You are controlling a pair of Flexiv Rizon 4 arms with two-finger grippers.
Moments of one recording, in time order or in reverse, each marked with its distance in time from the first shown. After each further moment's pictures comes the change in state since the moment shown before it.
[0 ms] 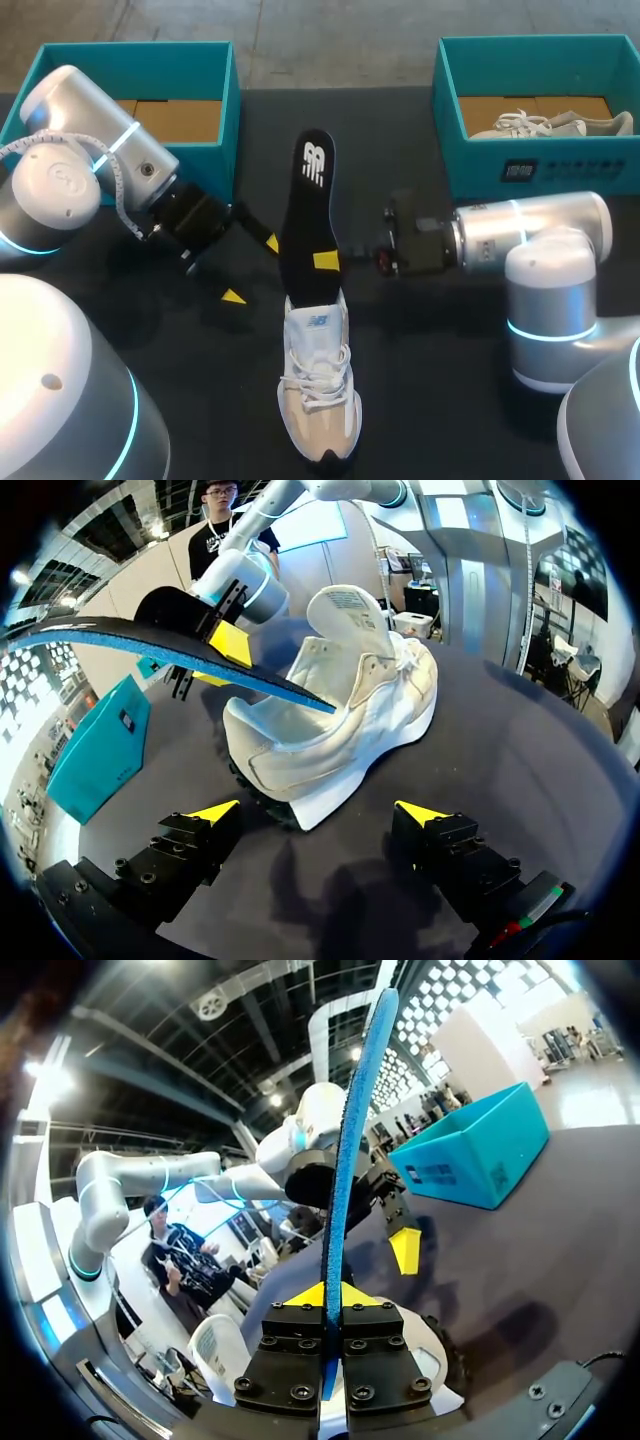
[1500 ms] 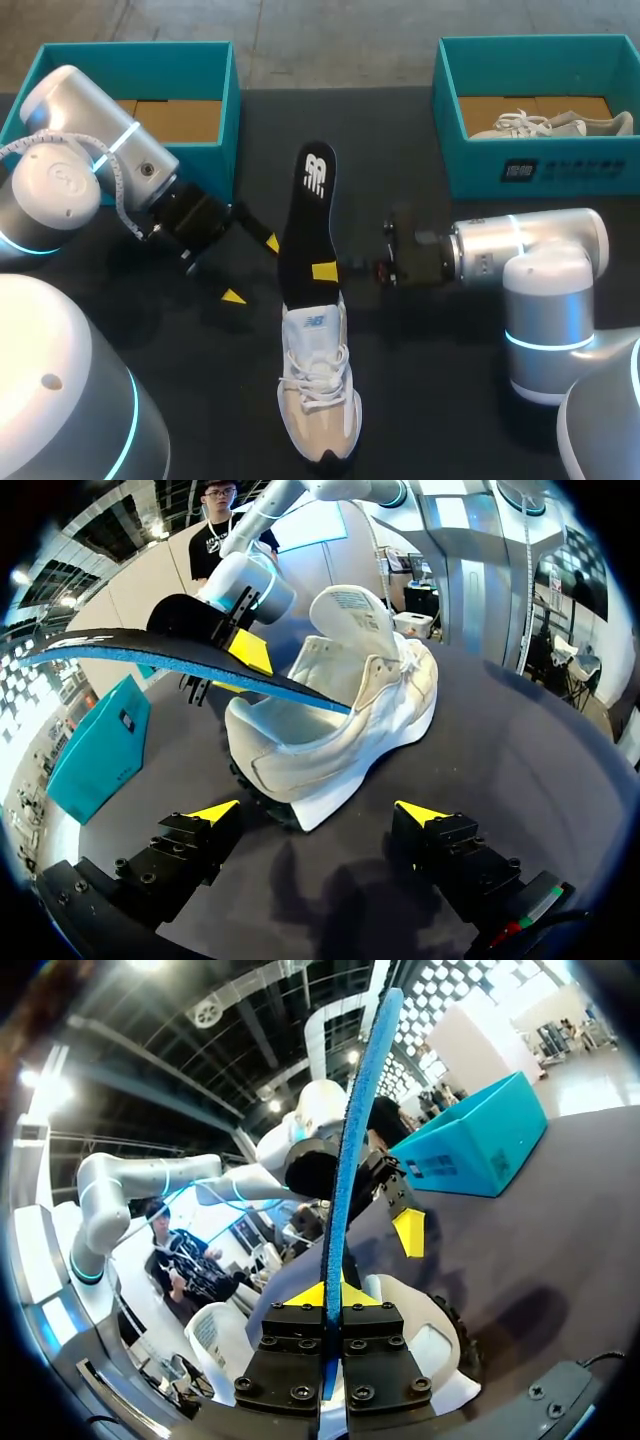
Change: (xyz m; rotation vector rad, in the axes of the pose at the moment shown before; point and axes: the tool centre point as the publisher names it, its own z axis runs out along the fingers) left arm 0.000 0.000 0.000 0.000 0.000 0.000; right arm 0.002 -0.016 0.005 -0.019 0.010 0.034
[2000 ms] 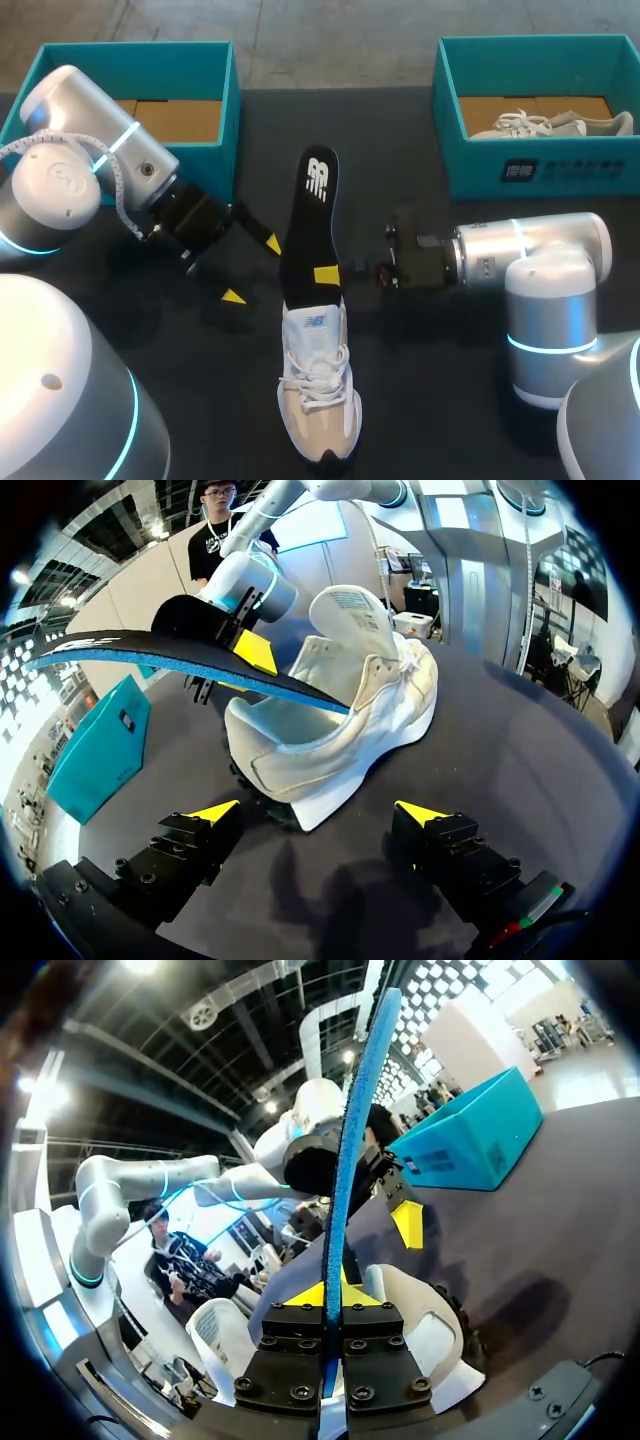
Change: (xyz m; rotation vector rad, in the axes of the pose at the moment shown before) left arm 0.000 0.000 0.000 0.000 0.000 0.000; right arm 0.001 -0.005 -0.003 0.003 -0.009 0.023
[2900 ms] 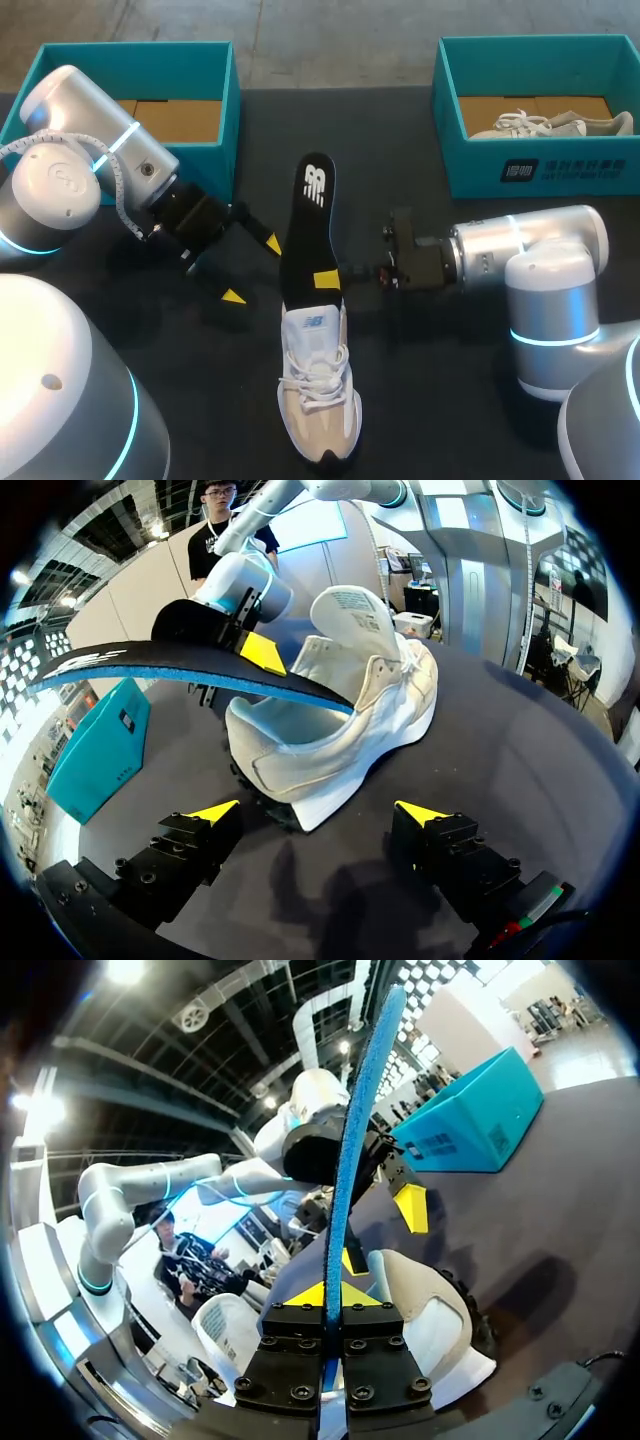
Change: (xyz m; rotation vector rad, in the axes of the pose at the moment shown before) left arm 0.000 0.000 0.000 0.000 0.000 0.000; right arm 0.002 -0.007 0.001 0.045 0.030 0.054
